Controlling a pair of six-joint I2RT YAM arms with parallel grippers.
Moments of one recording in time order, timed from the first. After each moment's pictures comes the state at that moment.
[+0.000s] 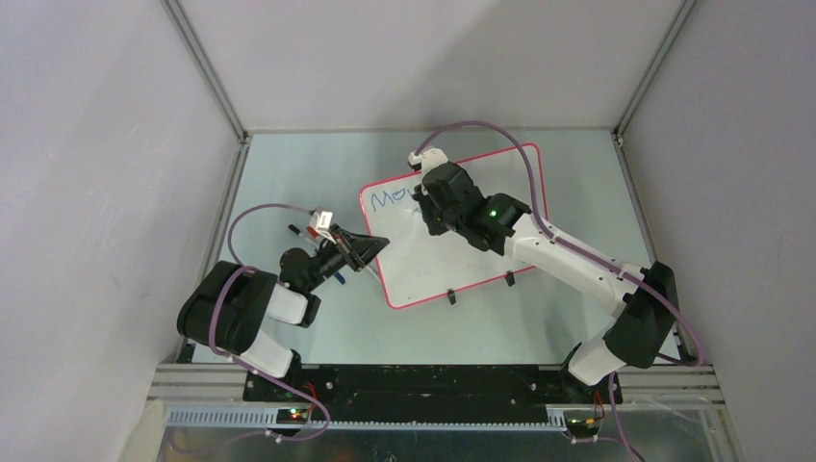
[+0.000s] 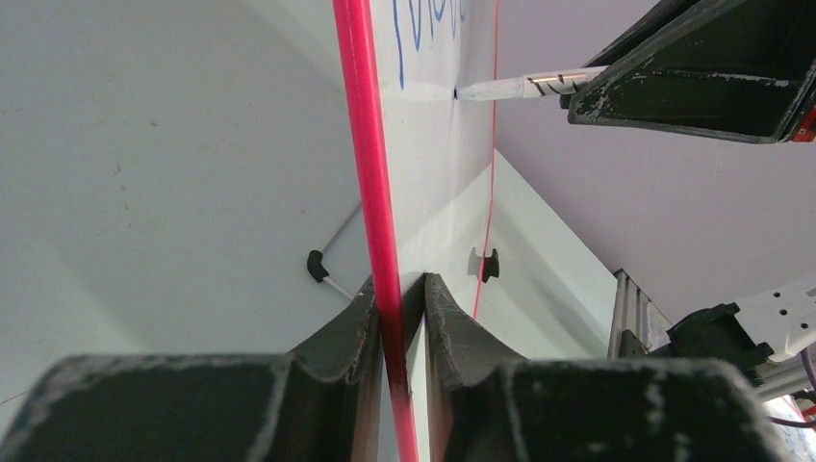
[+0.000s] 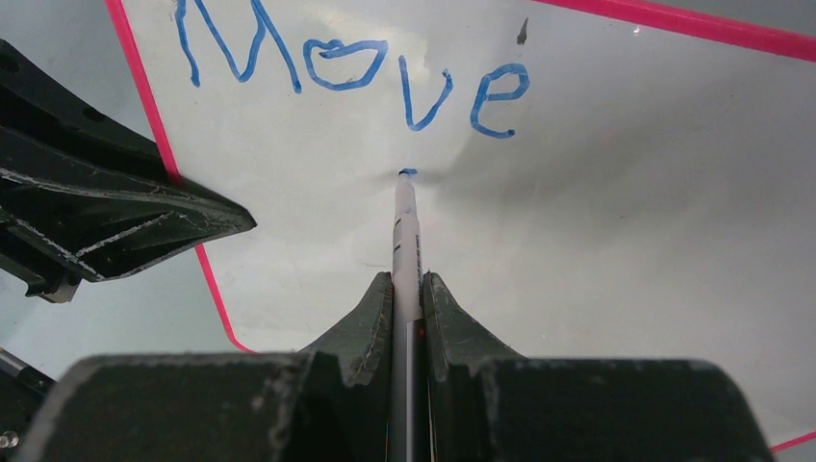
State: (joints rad) left arm -0.28 1.54 0.20 1.48 0.60 -0.71; right arm 0.88 1.55 1.45 -0.55 0.27 0.20
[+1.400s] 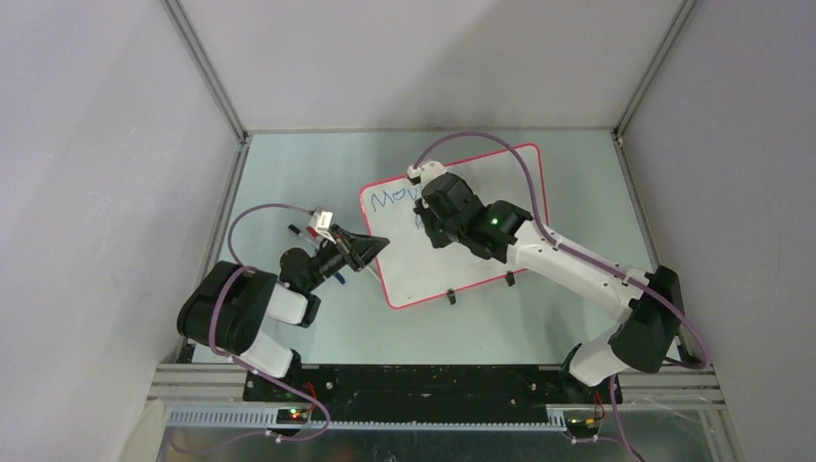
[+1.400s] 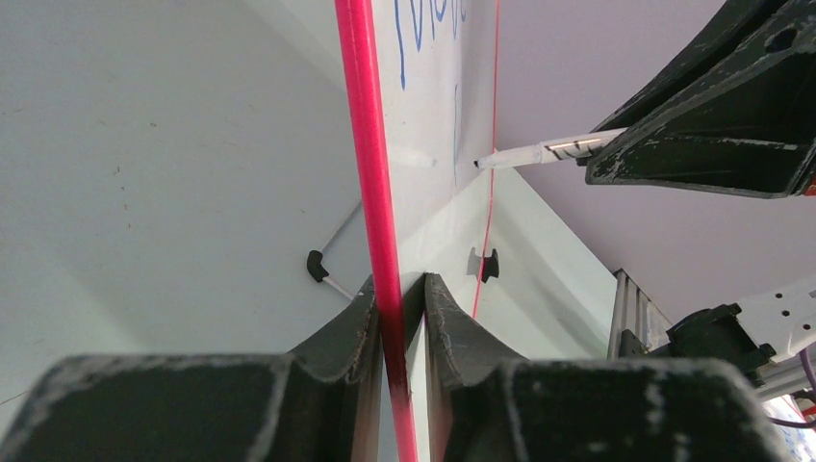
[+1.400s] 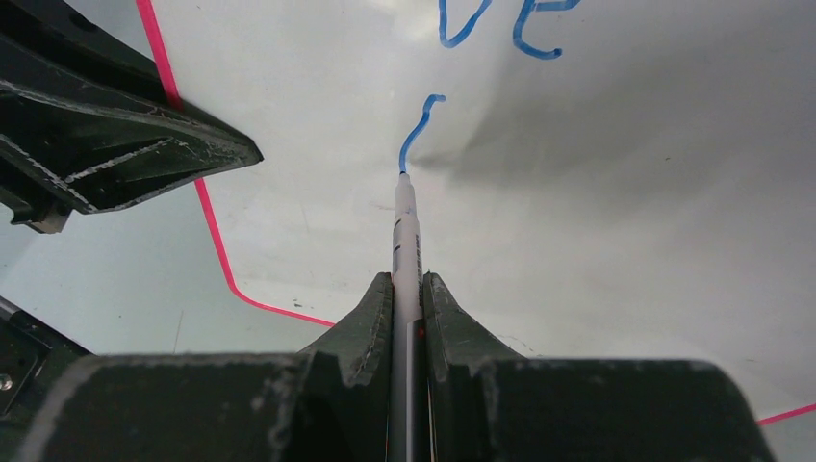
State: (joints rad) left arm -0.28 1.54 0.20 1.48 0.60 -0.71; right arm 0.92 1.52 1.41 -0.62 0.25 0.21
